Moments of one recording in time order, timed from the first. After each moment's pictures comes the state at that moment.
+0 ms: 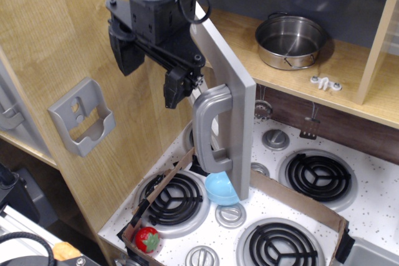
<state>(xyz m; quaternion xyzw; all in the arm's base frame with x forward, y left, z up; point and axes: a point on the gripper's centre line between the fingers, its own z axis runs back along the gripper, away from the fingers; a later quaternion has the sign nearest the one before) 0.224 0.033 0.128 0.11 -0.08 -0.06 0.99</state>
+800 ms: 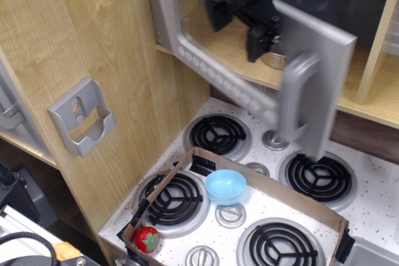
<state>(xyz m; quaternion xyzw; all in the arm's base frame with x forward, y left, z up) 0.335 -0.006 0.125 0.08 -0.17 -0.19 0.96</state>
